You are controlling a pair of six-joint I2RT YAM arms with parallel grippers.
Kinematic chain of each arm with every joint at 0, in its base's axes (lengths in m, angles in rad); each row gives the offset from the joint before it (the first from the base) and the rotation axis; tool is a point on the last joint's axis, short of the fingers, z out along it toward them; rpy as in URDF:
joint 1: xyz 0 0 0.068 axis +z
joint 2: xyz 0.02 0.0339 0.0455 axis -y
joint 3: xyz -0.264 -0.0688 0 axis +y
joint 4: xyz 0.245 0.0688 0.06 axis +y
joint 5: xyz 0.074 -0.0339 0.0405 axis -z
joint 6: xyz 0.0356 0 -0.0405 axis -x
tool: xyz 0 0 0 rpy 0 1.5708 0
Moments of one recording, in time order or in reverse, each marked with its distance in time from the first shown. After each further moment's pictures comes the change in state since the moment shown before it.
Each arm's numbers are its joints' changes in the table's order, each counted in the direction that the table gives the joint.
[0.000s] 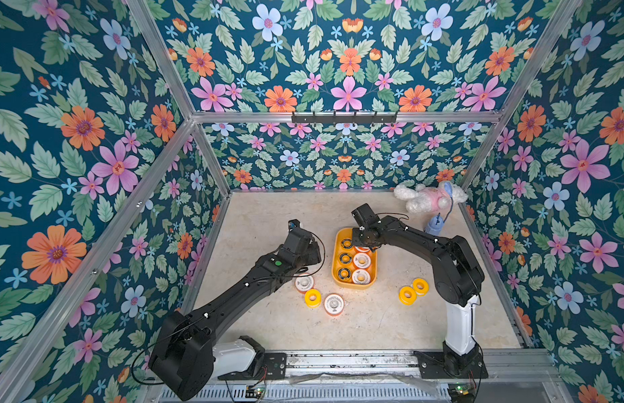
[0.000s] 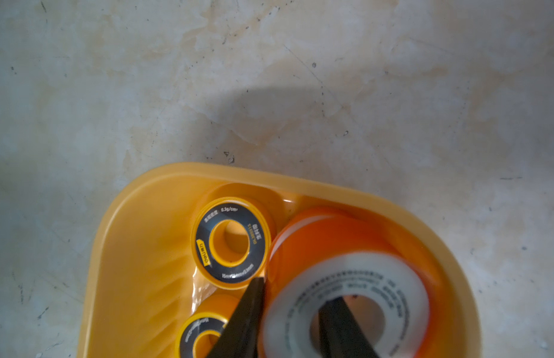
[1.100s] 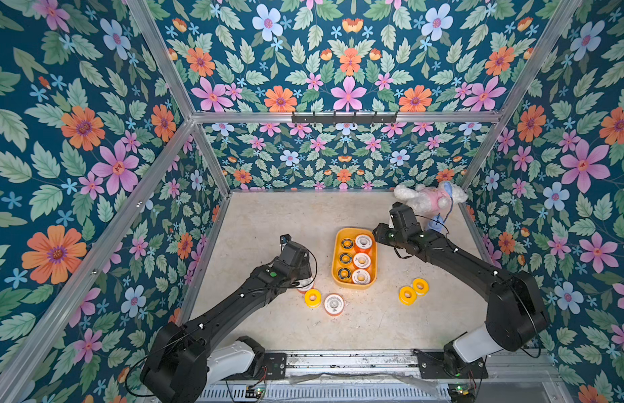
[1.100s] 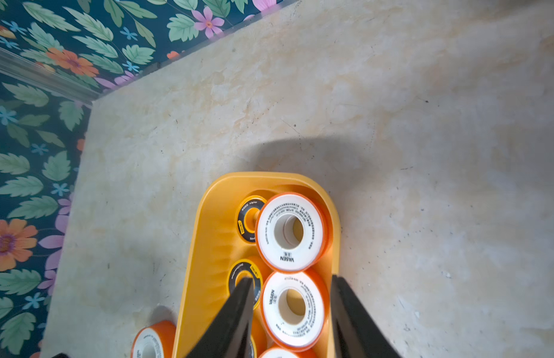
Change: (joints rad) left arm 0.012 0.087 0.164 0.090 -0.052 0.025; right arm -0.141 0.497 0.440 -0.264 -0.129 -0.074
